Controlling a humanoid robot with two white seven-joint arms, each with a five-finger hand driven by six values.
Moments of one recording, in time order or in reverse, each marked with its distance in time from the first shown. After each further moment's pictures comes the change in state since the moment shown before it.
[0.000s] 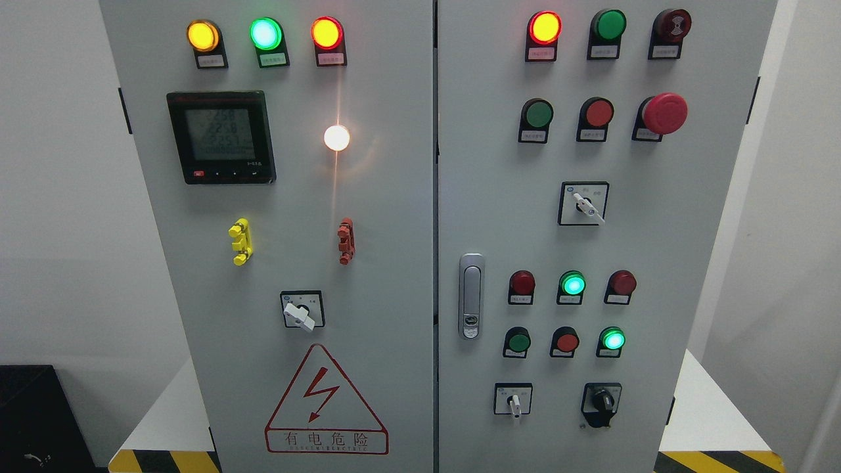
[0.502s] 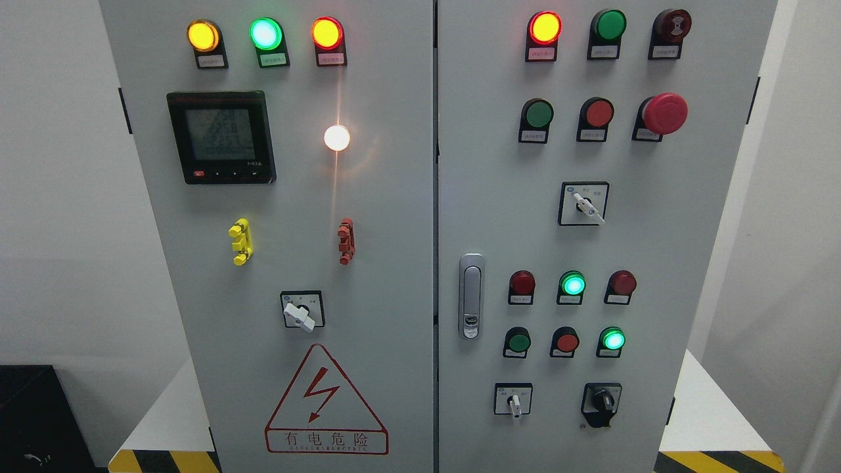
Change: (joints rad) left arm 0.000 0.000 0.000 0.000 0.000 0.000 0.000; right arm -0.012 -0.005 -0.011 0.242 -0.282 -0.005 0.155
